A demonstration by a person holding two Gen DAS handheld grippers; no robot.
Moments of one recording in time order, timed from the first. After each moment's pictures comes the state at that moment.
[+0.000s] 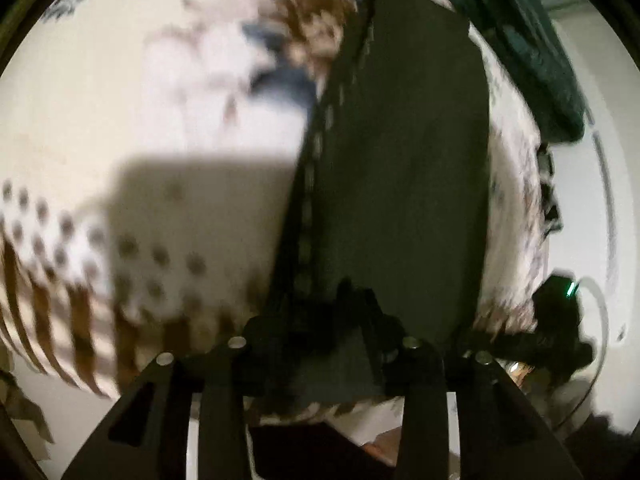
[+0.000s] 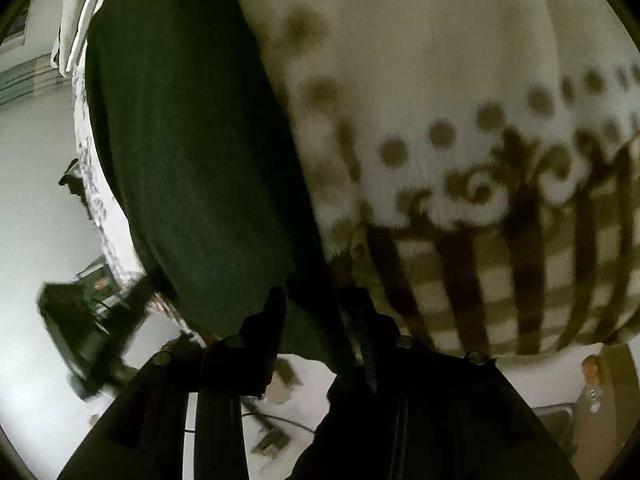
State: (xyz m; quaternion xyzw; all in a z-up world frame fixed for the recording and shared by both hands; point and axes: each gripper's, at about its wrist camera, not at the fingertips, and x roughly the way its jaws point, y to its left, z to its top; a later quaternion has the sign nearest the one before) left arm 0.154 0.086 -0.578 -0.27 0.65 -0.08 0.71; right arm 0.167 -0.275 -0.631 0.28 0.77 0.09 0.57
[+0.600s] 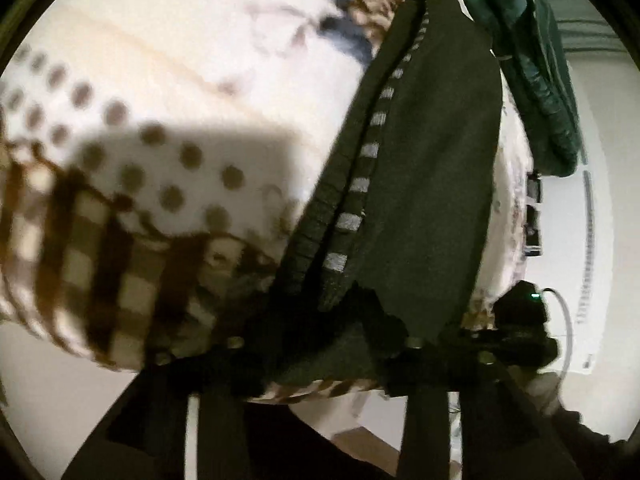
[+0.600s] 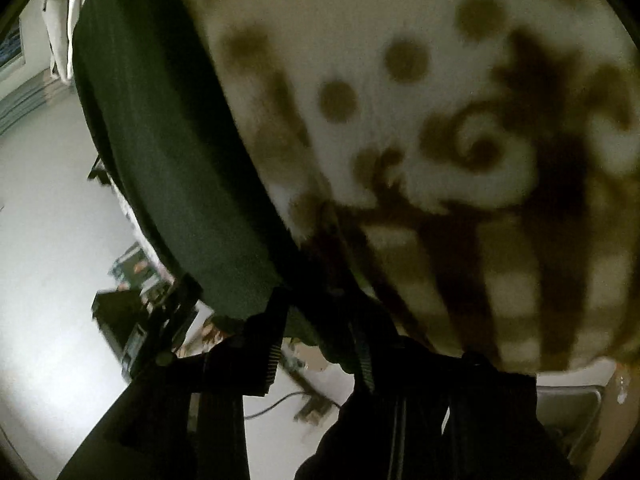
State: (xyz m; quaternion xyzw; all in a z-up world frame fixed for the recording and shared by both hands) left arm 0.127 0.115 -0.608 -0.38 0.63 -0.08 0.67; right arm 0.161 -0.294 -0.669 0.35 0.79 0.15 0.49
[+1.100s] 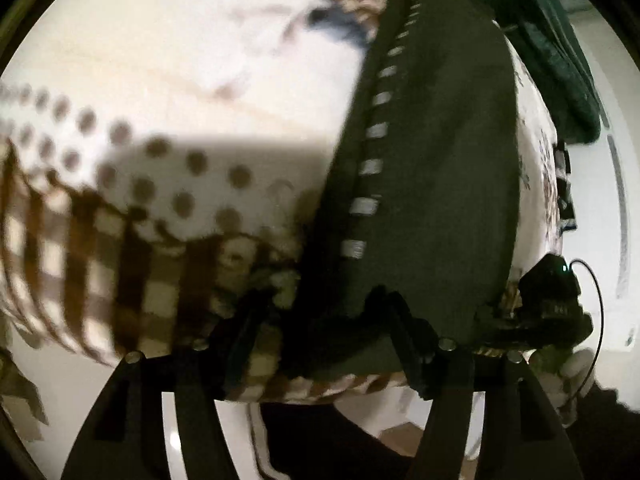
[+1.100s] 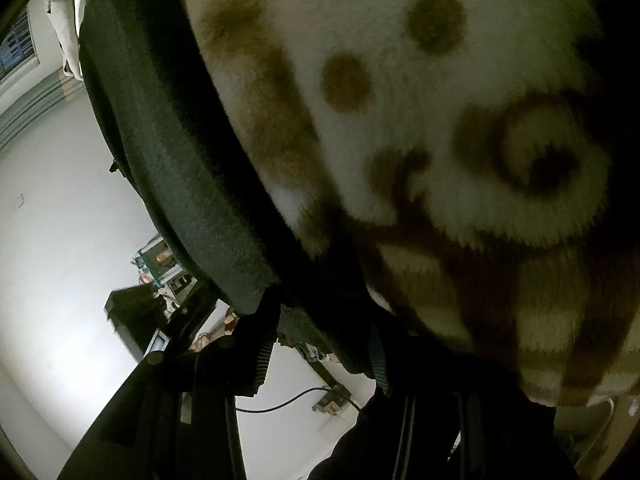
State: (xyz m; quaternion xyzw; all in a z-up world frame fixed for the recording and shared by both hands) left arm 0.124 0.112 -0.606 -0.30 0.66 -0.05 0.69; right arm 0.159 -0.287 -0.671 0.38 0.78 0.18 0.47
